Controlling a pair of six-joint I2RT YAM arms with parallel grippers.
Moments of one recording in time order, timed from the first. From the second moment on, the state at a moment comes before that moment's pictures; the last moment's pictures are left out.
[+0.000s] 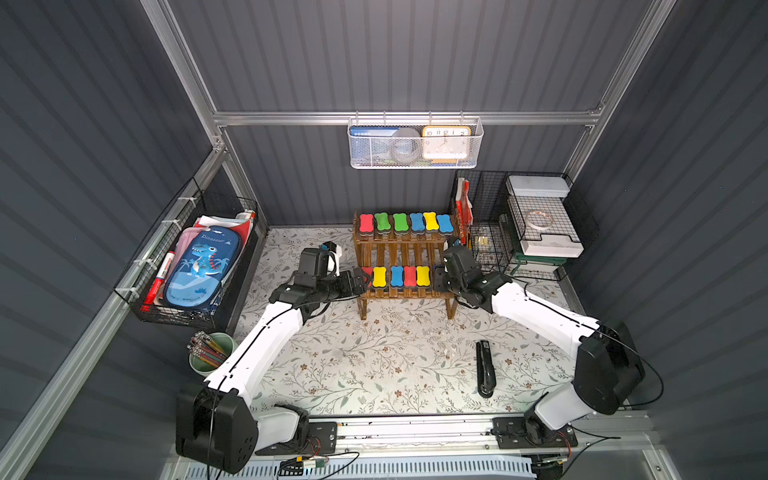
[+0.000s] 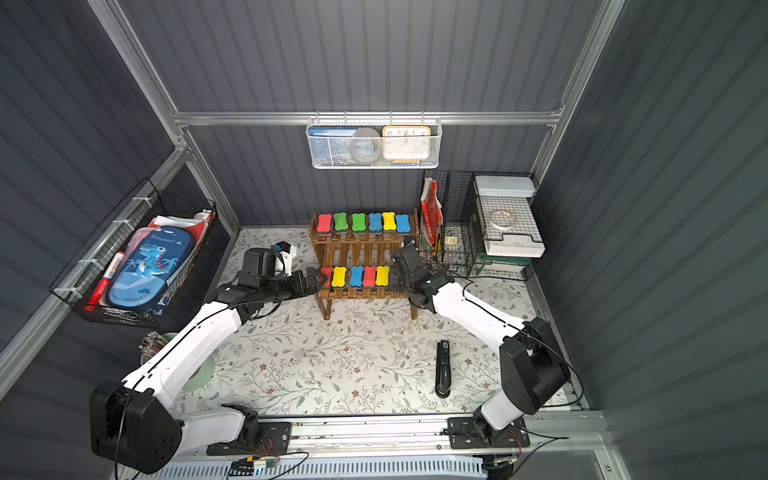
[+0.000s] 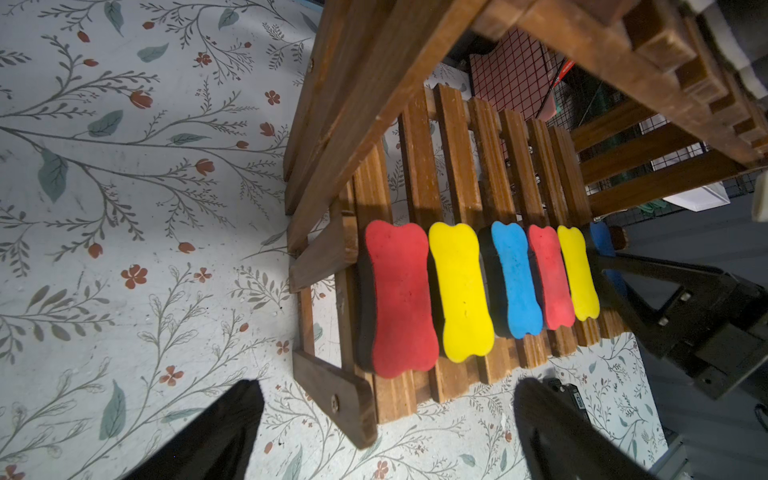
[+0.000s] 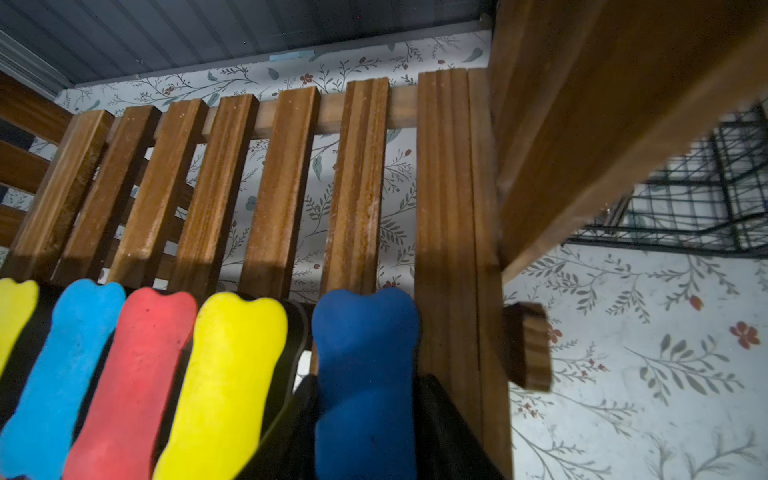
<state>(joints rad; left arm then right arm) -0.31 1.28 1.03 -0.47 0.30 -0.39 0.58 1.57 1.16 -0.35 0.23 0.50</state>
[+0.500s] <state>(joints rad) -0.31 1.26 1.03 -0.48 0.30 -0.39 0.58 1.44 1.16 -0.38 0.18 0.51</state>
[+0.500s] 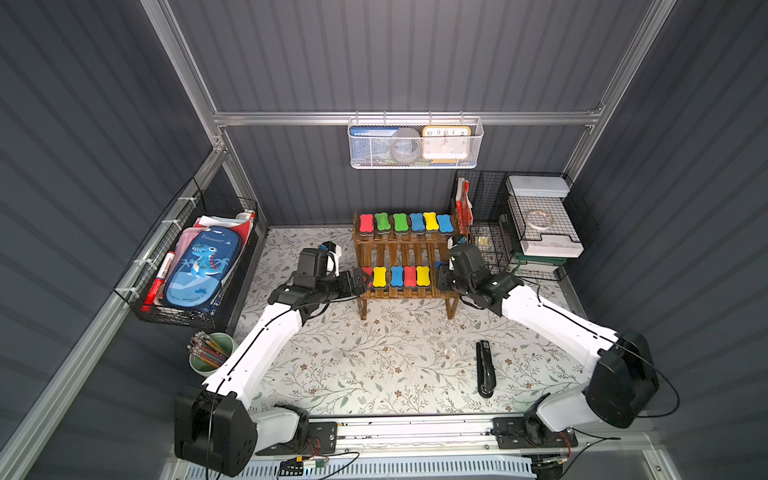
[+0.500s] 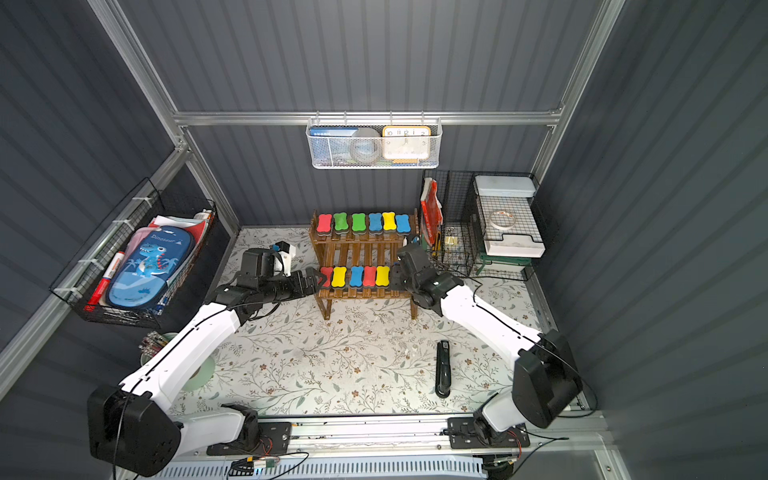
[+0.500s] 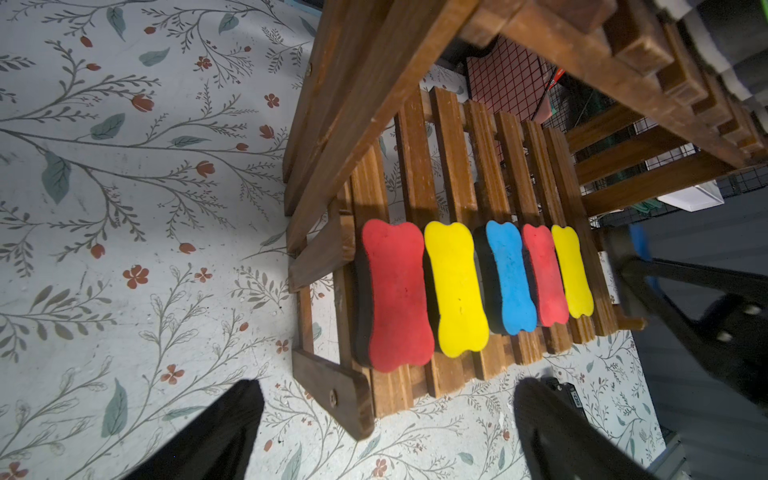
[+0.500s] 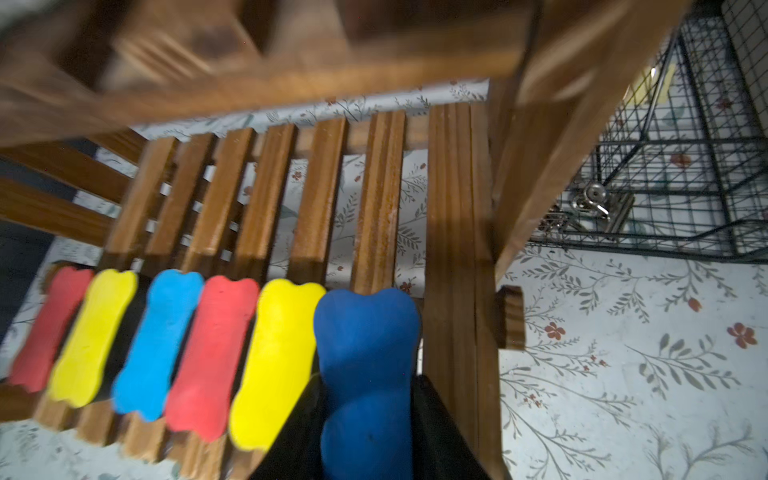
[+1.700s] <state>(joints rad) -0.31 1.14 0.95 -0.47 0.31 -0.44 0.84 1.30 0.61 -0.23 0.26 0.77</state>
